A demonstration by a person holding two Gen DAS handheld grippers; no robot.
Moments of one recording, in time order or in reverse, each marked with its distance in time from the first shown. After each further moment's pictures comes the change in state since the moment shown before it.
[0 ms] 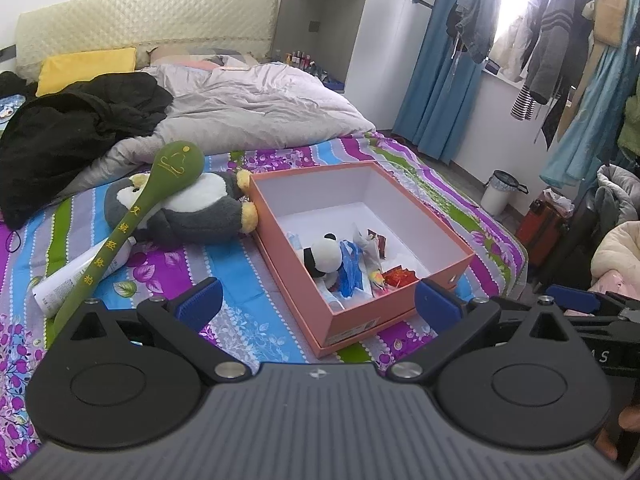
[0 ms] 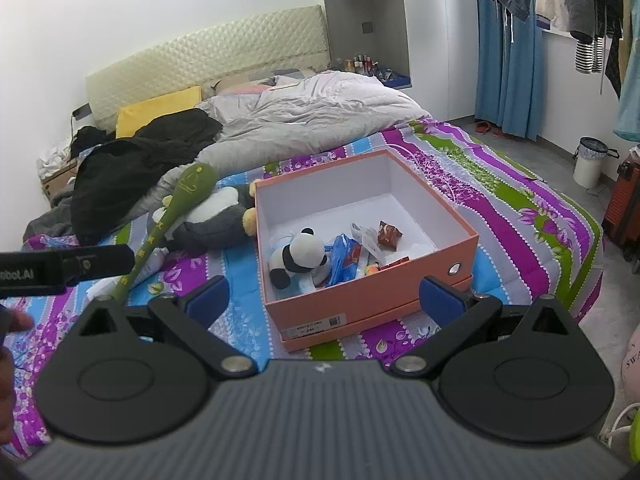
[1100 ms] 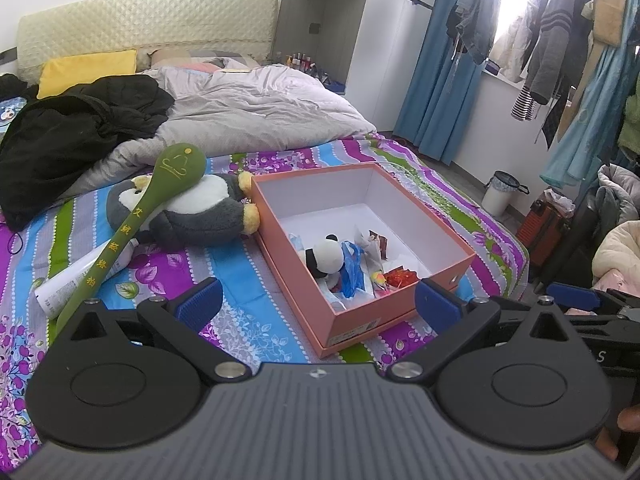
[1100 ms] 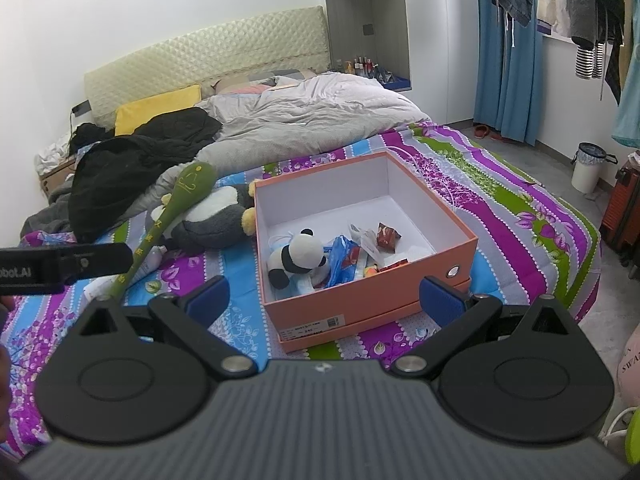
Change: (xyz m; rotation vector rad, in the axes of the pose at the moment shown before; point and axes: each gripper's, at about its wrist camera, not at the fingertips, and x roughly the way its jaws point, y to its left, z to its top) left arm -0.002 0.001 -0.003 0.001 -0.009 0.003; right arm 0.001 0.001 0.001 -0.011 -0.004 -0.006
